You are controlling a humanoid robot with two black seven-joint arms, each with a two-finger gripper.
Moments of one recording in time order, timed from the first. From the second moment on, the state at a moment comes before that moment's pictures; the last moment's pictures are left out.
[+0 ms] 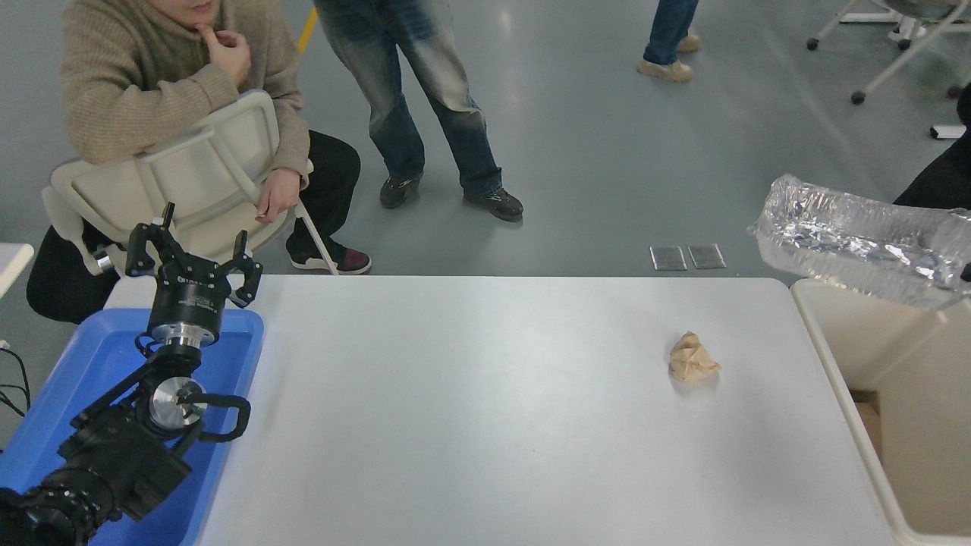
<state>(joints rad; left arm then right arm) -0.62 0.21 -0.90 -0.40 -0.07 -0.54 -0.56 2.13 -0.93 -1.50 1.13 -0.03 0.62 -0.15</state>
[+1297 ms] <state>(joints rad) -0.62 0.21 -0.90 -0.40 -0.07 -0.54 -0.56 0.71 -0.65 -0.57 0.17 0.08 0.18 -0.15</state>
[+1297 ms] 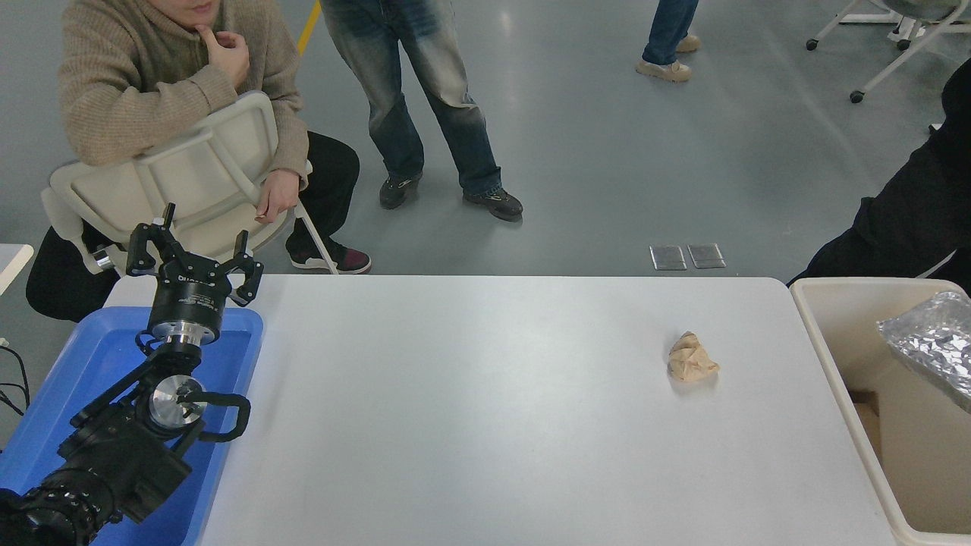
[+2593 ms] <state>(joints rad) -0.62 0.21 -0.90 -0.40 -0.07 -0.54 -0.56 0.65 -0.56 -0.56 0.15 0.07 0.01 -0.15</state>
